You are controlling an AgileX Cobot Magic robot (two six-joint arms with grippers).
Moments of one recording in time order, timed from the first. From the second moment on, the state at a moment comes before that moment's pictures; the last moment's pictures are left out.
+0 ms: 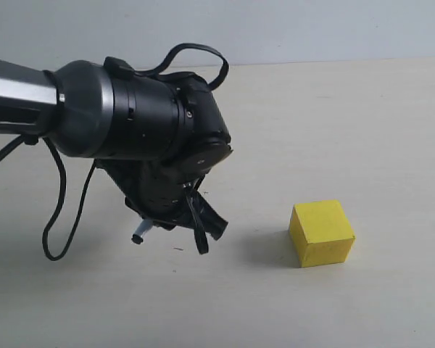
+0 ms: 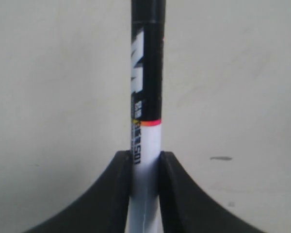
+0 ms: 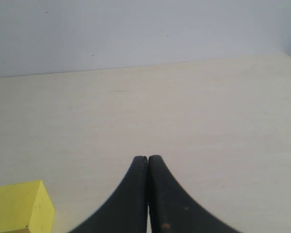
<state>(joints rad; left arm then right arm) -0.96 1.99 -1.29 0.44 1.04 -0.73 -0.13 0.00 -0.02 -0.01 0.36 0.06</state>
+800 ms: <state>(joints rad) -0.95 1.99 -1.49 0.27 1.05 -0.97 -0.13 0.00 -0.02 -0.01 0.36 0.06</state>
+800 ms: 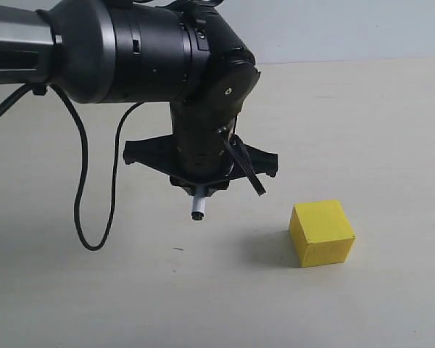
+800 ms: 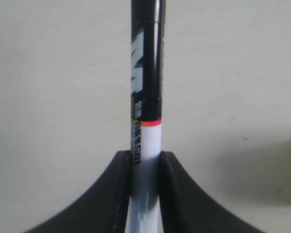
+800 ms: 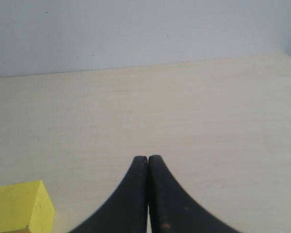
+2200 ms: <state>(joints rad) -0.84 2.16 -1.49 0.11 0.93 -0.95 -0.13 0.00 -0.02 -0.01 0.36 0.06</state>
